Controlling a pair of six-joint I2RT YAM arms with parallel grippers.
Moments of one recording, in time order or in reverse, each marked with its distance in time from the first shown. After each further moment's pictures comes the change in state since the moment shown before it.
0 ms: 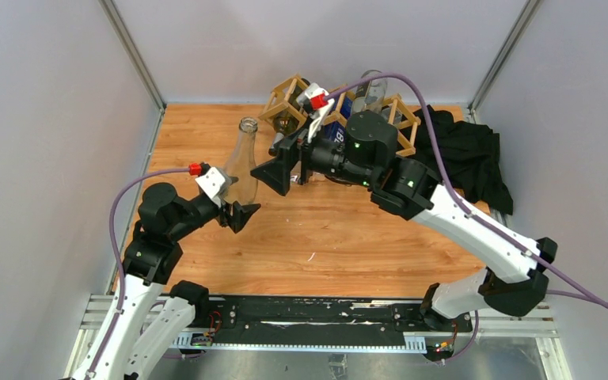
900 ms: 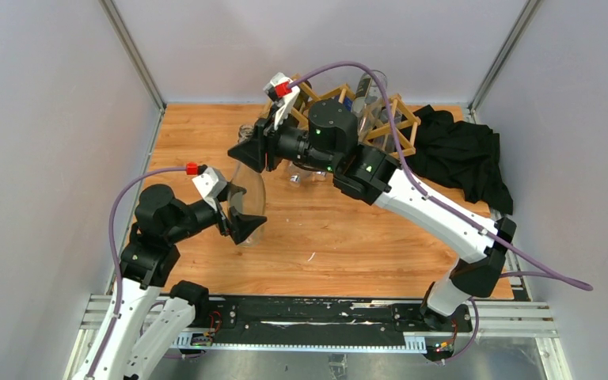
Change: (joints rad) left arm 0.003 -0.012 0.014 -0.092 0.184 -0.192; right arm -0.002 0.230 0.167 0.139 -0.031 0.032
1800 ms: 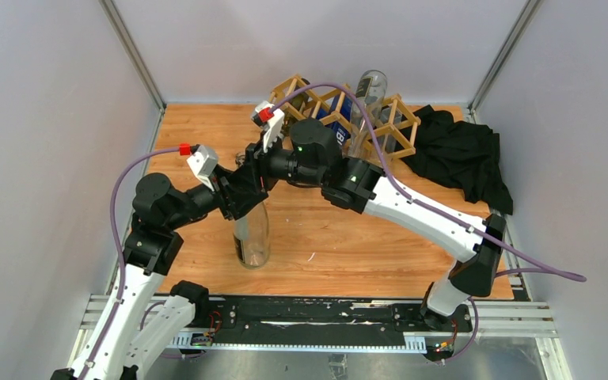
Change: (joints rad) left arm -0.003 0.103 0.054 0.229 0.010 -0.261; right arm 0.044 0.022 -0.114 -0.048 -0.029 -0.003
